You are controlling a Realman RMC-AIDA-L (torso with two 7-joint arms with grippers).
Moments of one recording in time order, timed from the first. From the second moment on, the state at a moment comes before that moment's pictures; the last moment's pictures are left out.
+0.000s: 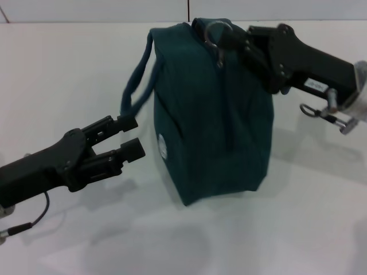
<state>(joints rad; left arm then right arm) -0.31 -2.08 0.67 0.49 1.67 1.97 -1.41 0.77 2.03 -1.22 -0.13 -1.00 -1.72 0.95</state>
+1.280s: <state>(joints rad) -0.54 -2.09 0.67 0.27 1.62 1.68 -1.23 0.85 2.03 -1.23 -0.13 -0.98 -1.59 0.94</state>
